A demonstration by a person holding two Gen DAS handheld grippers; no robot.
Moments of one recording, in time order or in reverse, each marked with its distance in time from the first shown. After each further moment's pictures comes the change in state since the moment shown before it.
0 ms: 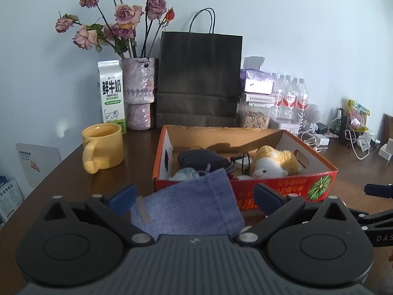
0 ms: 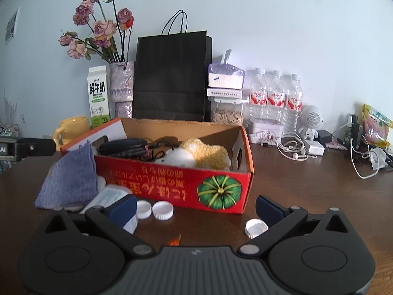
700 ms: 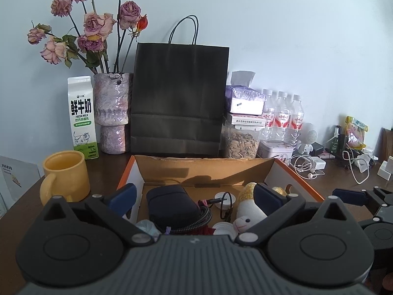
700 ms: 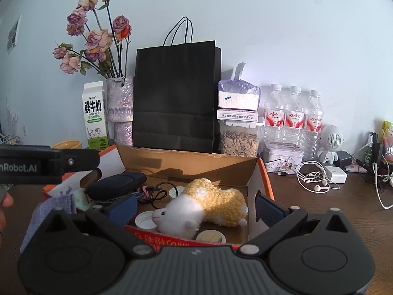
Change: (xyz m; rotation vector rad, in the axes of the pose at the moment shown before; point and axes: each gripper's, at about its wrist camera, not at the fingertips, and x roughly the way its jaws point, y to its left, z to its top) left arm 0.066 -0.038 0.044 -0.009 -0.069 -0.049; right arm 0.068 0.003 0.056 0.003 -0.066 0.039
